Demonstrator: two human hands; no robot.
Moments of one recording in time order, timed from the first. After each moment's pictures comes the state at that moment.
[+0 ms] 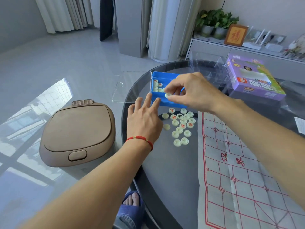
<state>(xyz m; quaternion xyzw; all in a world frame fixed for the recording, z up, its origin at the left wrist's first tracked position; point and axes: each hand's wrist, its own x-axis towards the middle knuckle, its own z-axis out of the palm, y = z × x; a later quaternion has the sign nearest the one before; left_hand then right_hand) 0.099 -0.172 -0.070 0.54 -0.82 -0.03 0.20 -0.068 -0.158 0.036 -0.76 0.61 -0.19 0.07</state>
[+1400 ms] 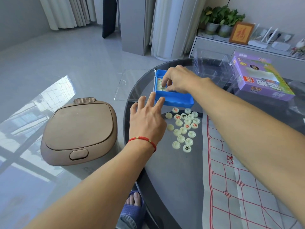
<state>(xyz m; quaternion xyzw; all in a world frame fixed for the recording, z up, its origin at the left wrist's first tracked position) 0.098 -0.171 -0.072 0.53 -0.82 -0.02 0.21 -0.072 -0.263 0.003 -0.72 0.69 -0.03 0.04</state>
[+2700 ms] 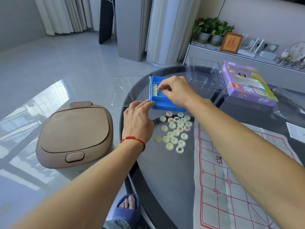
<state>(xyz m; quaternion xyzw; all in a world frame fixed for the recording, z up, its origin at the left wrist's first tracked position) 0.109 -0.172 -0.063 0.52 -0.77 -0.17 0.33 -0.064 -0.214 0.001 -0.69 0.69 -0.19 0.06</state>
